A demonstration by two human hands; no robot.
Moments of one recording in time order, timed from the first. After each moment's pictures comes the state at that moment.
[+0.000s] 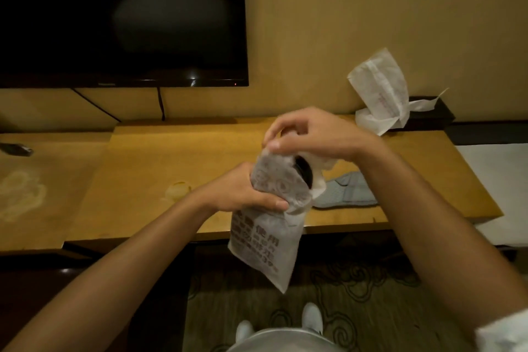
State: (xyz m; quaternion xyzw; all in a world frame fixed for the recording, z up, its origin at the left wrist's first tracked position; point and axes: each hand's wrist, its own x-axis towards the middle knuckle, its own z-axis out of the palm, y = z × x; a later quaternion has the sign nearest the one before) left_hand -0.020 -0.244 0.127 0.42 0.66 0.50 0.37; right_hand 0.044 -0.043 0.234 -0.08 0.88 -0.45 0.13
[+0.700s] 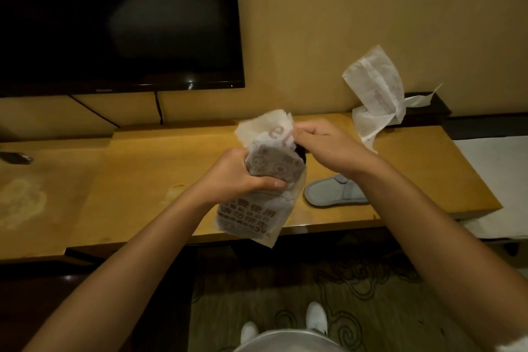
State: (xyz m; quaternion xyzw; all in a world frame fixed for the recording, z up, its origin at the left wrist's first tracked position) left_hand -0.020 -0.245 0.143 0.36 0.75 0.50 0.24; right_hand 0.063 -0.041 0.202 -0.01 0.85 -0.53 0.00
